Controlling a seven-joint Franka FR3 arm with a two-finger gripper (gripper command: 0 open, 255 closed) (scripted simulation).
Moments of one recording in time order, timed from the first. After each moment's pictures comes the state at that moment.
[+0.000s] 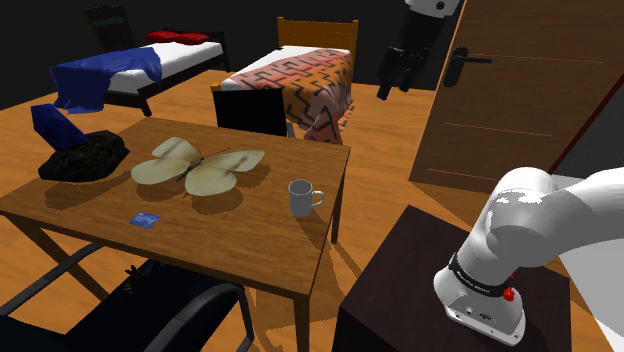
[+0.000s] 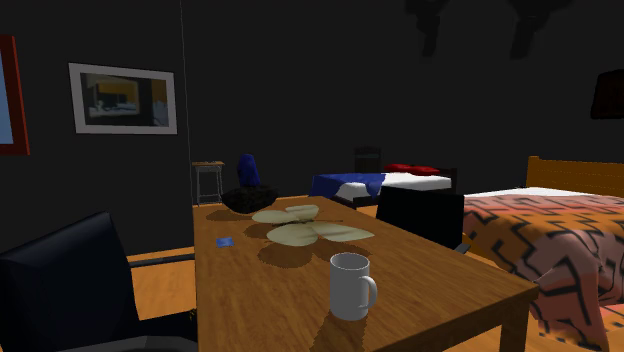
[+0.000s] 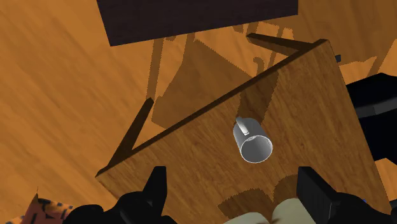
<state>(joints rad) 0.00 -0.84 -0.05 -2.27 0.00 1.62 0.11</state>
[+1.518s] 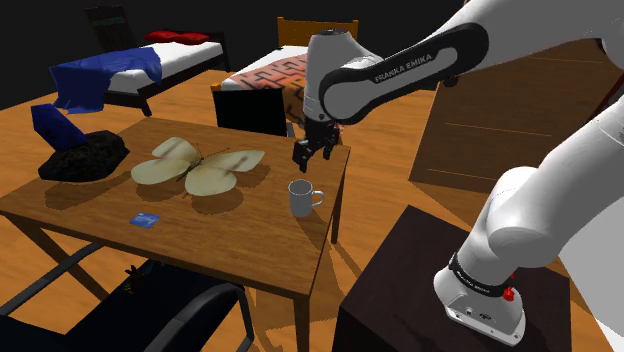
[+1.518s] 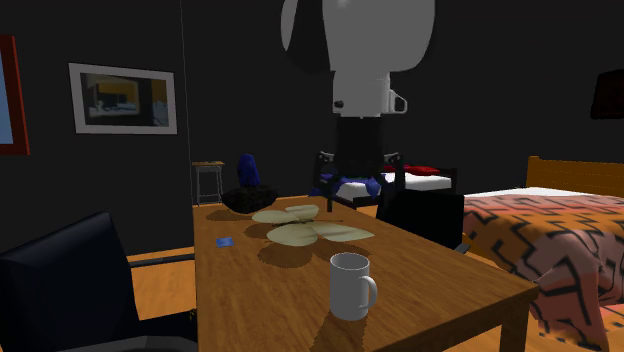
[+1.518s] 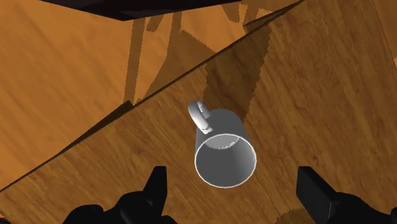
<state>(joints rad) 0.05 -0.28 0.13 -2.38 0.01 2.20 0.30</state>
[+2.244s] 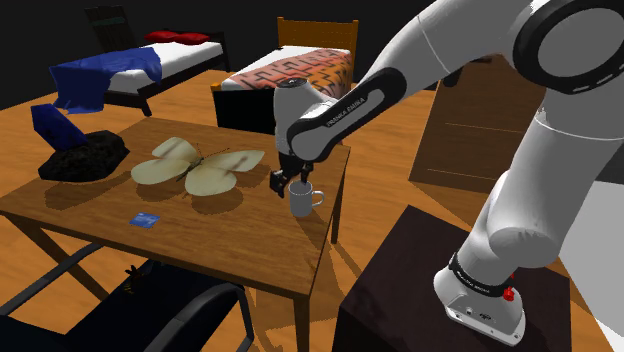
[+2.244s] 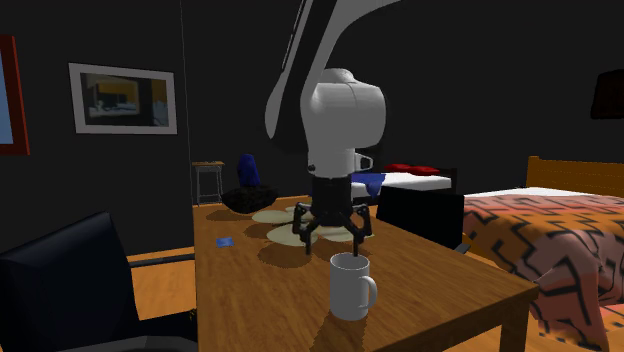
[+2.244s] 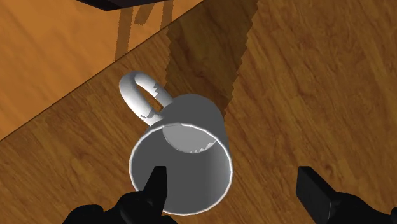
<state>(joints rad) 0.06 0.07 0.17 -2.26 -0.07 2.38 0.41</state>
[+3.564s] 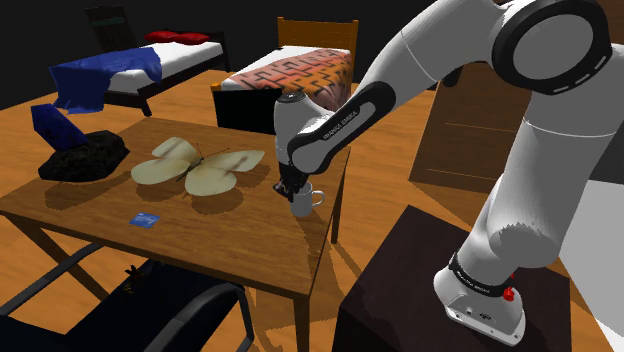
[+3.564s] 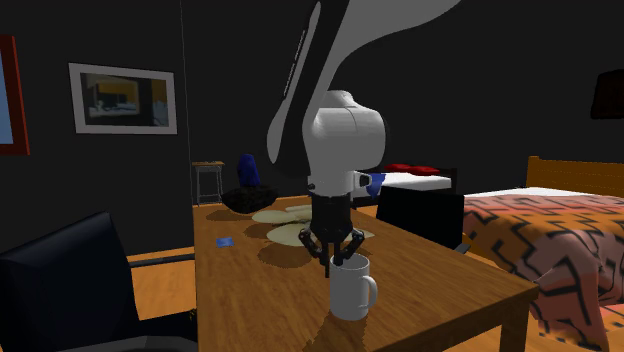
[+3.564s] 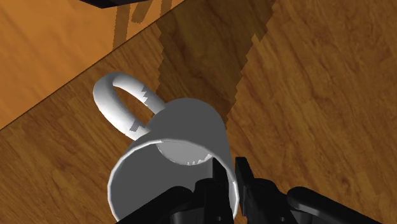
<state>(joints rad) 0.06 0.14 0.17 -2.27 -0.09 2.46 0.43</state>
